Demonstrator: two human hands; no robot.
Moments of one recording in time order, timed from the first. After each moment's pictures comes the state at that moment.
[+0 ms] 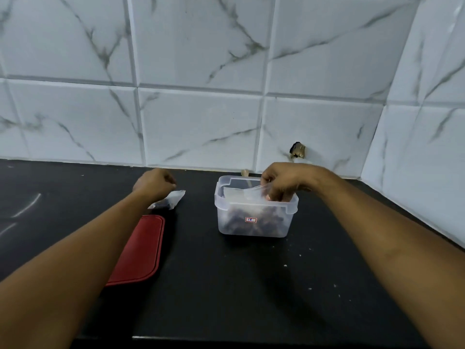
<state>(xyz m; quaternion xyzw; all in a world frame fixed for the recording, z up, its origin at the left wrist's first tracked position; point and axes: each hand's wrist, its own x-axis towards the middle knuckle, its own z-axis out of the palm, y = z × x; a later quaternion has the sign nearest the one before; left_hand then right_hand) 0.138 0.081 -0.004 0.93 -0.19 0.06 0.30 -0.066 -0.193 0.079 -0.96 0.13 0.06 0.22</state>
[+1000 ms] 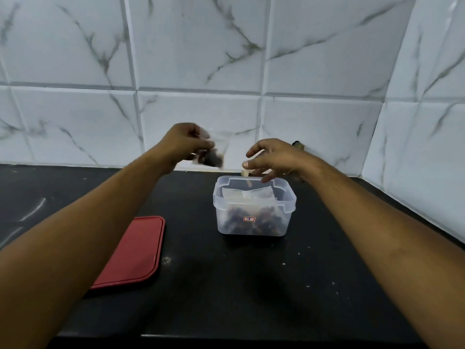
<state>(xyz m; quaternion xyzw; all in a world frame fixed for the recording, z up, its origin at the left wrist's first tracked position) 0.067 0.039 0.099 0.75 -0.33 -0.01 0.58 -0.069 -0.178 0.097 -0.88 0.07 -0.09 0.47</state>
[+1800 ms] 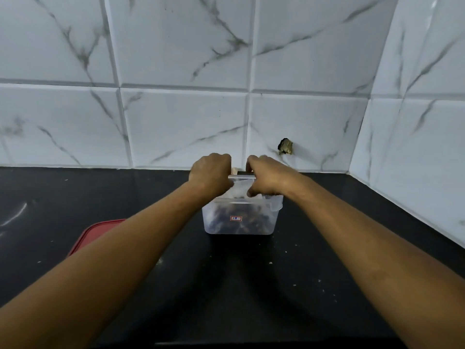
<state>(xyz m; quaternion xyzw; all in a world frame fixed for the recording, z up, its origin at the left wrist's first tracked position) 0.019 -0.045 0.049 0.90 -0.38 0.18 0.12 -0.076 -0.174 0.071 -0.98 0.15 -0.07 0.09</state>
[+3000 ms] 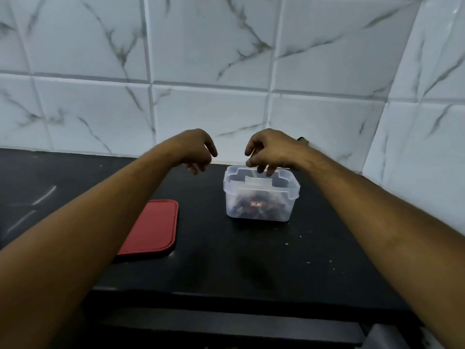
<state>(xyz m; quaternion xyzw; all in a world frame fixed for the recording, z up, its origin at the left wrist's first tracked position) 0.032 0.065 0.099 0.89 -0.32 -0.05 0.31 -0.093 -0.125 0.110 -0.95 0.07 -0.12 0.27</state>
